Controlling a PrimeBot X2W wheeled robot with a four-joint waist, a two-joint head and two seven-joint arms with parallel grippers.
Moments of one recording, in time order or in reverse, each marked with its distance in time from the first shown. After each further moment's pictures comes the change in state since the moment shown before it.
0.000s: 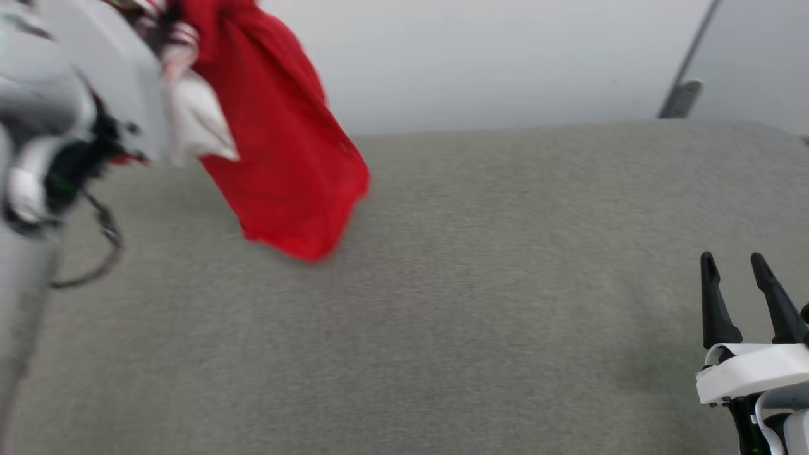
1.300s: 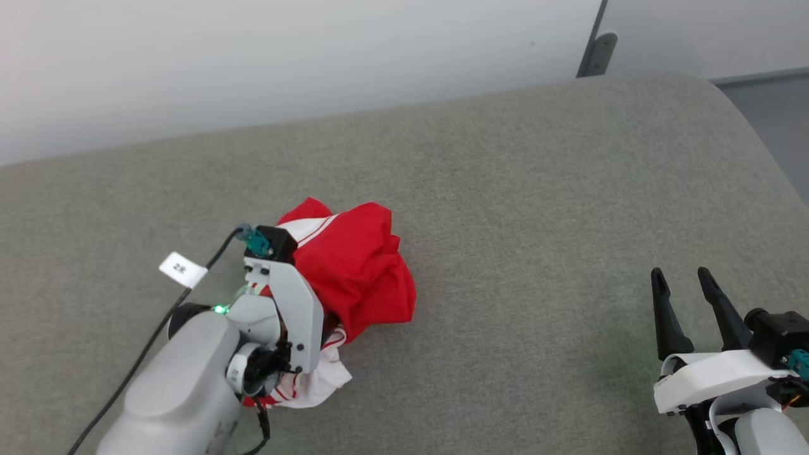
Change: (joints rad) left arm 0.341 -0.295 -0.231 0.483 -0.082 -0.056 -0.109; right arm -0.039 0.035 0.083 0.141 0.003 0.000 -0.060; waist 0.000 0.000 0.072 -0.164
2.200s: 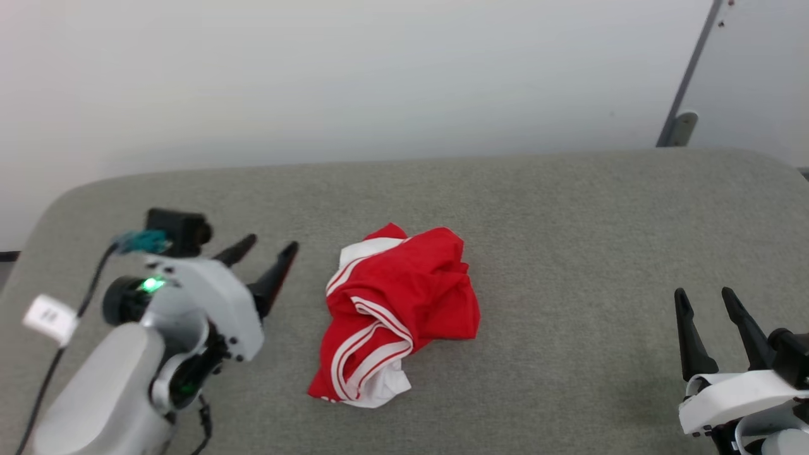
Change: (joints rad) left arm 0.115 0.145 0.137 -0.285 -0.033 -0.060 -0.305; right arm 0.057 -0.064 0.002 -0.022 0.017 0.000 0.002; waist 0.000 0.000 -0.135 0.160
